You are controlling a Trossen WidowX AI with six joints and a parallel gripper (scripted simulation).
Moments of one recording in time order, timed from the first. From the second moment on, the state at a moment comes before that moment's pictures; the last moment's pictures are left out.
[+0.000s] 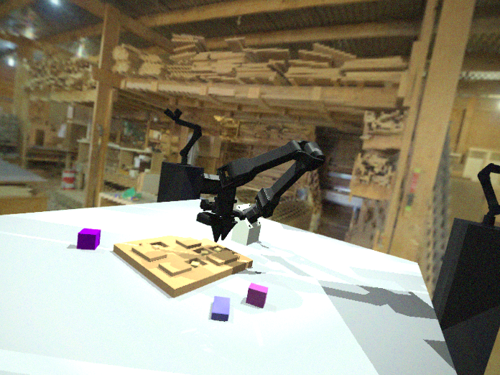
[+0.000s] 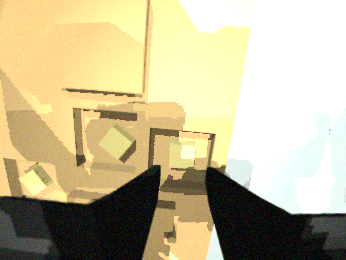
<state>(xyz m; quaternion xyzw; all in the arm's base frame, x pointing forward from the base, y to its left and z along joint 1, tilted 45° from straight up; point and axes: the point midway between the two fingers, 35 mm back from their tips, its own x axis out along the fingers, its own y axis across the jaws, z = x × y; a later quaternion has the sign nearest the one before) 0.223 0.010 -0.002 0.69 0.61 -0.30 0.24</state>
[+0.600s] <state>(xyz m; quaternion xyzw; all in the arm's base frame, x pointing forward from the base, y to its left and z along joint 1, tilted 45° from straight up) 0.225 0.011 -0.003 0.69 0.61 -0.30 0.24</state>
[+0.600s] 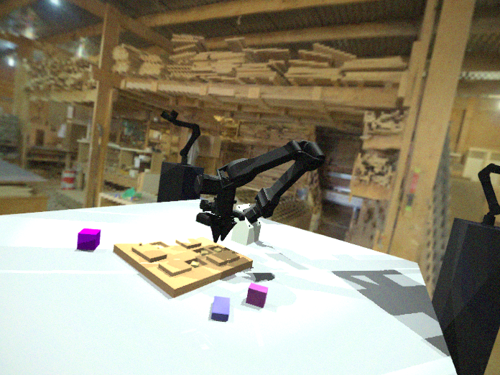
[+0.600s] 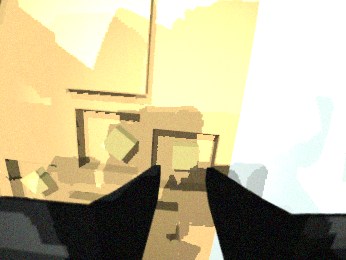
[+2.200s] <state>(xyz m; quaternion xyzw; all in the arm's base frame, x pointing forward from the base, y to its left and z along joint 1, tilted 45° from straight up) 0.227 0.026 -0.016 0.69 0.61 -0.30 0.24</state>
